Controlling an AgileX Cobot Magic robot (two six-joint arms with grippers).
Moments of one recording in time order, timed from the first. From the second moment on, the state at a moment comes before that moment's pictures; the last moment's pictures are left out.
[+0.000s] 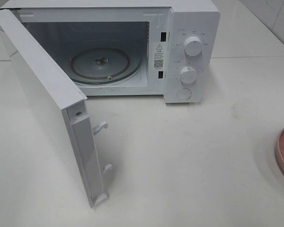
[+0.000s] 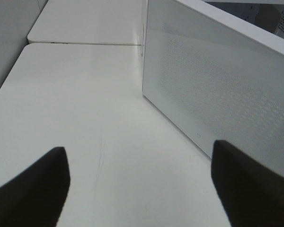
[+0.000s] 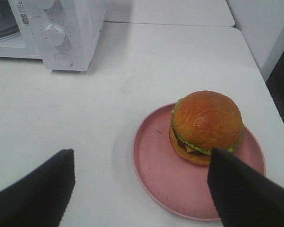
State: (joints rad) left arm 0.06 0.11 -0.54 -0.14 0.93 0.06; right arm 0.19 0.00 -0.50 -0.11 1.00 0.12
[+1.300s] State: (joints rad) left arm 0.06 0.88 -0.25 -0.04 -0.37 0.01; right arm 0.19 0.00 -0.50 -0.11 1.00 0.12
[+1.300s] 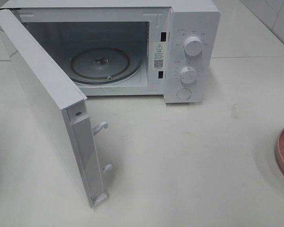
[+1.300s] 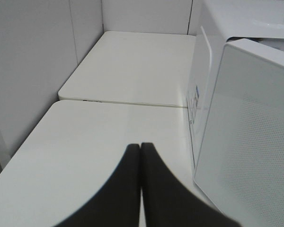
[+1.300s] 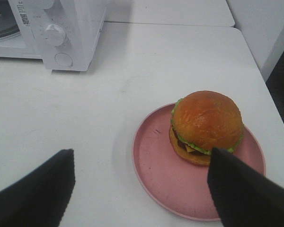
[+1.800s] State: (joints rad) left arm 0.05 1.26 -0.25 0.46 -0.77 -0.34; right arm 0.19 0.00 -0.50 -0.11 1.00 0.12
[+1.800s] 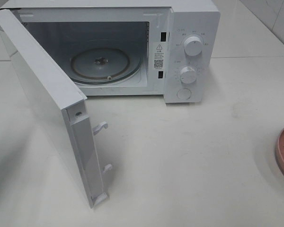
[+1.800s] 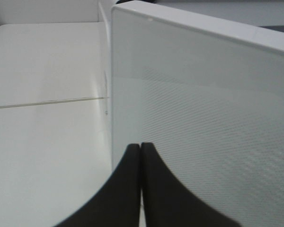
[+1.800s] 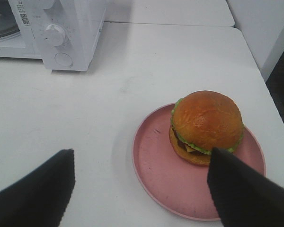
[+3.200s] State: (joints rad) left arm -0.65 1.69 -0.54 -0.30 -0.82 0.02; right arm 0.19 0.00 -0.50 -0.11 1.00 0.12
